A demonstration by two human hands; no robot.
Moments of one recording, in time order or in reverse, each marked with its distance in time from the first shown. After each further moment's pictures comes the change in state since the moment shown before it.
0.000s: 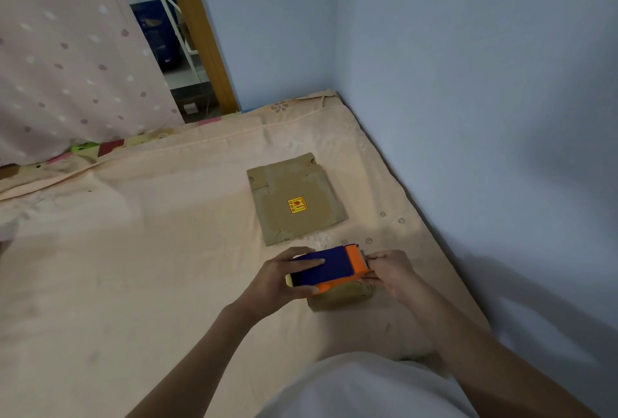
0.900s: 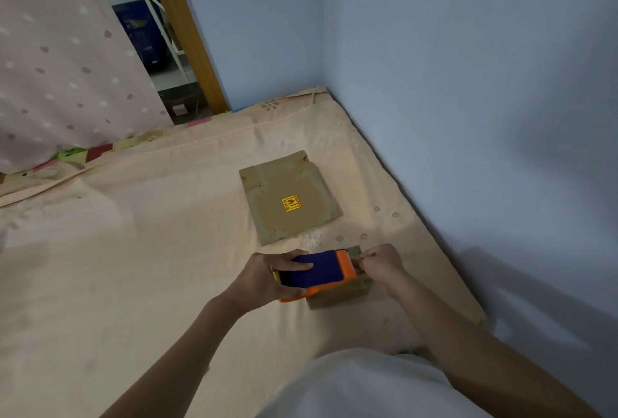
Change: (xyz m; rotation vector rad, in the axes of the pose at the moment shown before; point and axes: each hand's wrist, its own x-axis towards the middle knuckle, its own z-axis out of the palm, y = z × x) left_hand -0.001 -0.001 -0.021 -0.006 -0.077 -0.074; right_hand 0.008 0.007 0.006 -0.355 0.125 -0.072
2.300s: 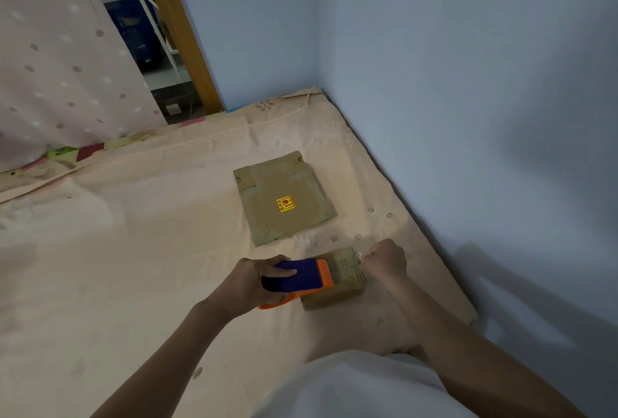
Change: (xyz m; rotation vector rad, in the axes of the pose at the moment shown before) left_hand -0.005 -0.010 -0.009 0.356 -0.078 0.044; right_hand 0.011 0.007 -0.013 -0.247 0.165 -0.090
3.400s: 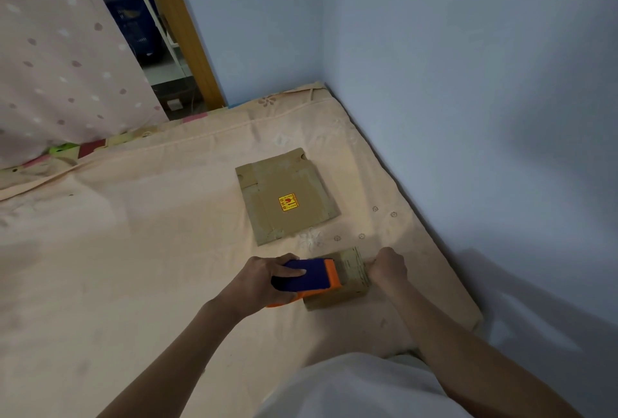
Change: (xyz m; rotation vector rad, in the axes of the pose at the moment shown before) left_hand 0.010 0.010 0.001 0.052 -0.018 0.050; right_hand 0.015 0.013 0.022 -0.138 -0.012 0.063
